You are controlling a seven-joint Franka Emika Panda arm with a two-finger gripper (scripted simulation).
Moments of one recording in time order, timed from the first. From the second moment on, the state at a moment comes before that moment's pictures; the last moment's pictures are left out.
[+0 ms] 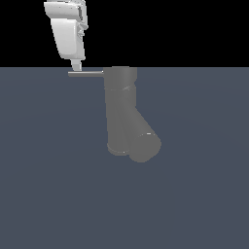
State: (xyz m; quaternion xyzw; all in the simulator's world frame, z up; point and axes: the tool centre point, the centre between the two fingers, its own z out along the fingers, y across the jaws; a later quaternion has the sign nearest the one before) arm 0.005 0.140 0.269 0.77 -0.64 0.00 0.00
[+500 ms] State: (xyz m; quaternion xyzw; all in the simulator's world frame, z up) arm -0.018 0.135 0.270 0.77 -0.64 0.00 0.00
